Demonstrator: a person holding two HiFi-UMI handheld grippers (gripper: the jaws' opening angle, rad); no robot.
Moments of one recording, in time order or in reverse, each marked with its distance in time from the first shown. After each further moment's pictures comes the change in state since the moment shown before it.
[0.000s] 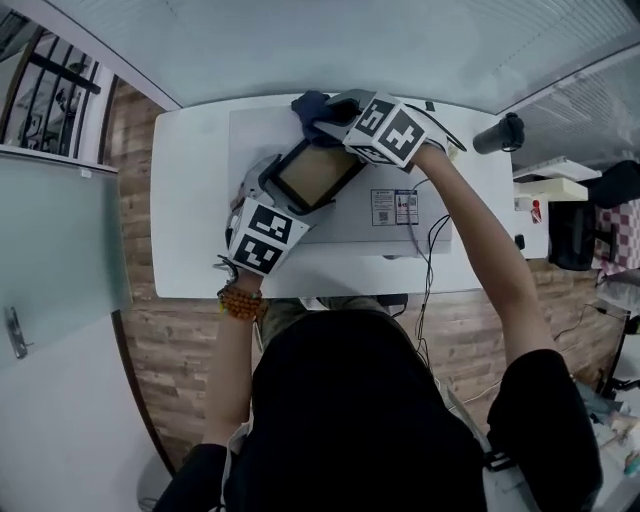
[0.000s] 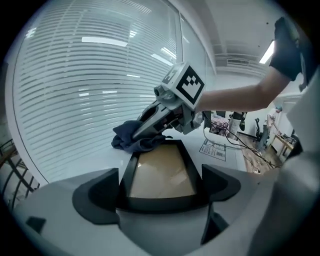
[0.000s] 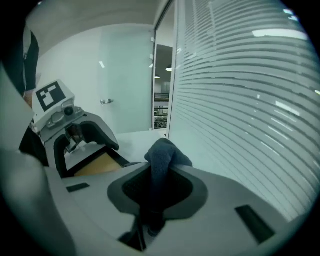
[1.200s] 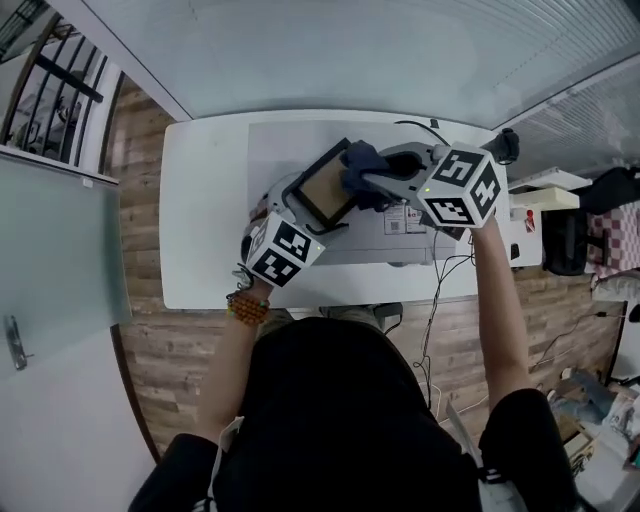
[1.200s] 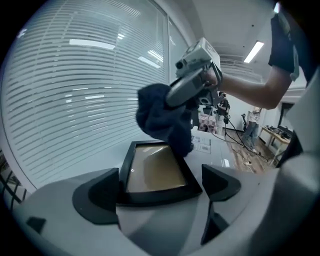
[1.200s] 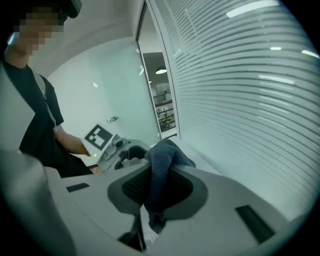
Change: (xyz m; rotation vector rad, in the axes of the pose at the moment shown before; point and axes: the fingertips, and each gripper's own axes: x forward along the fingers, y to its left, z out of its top) left arm -0.019 -0.009 -0.008 0.118 -0.023 -0.102; right arm -0.095 0.077 0.027 0.240 -0.014 0.082
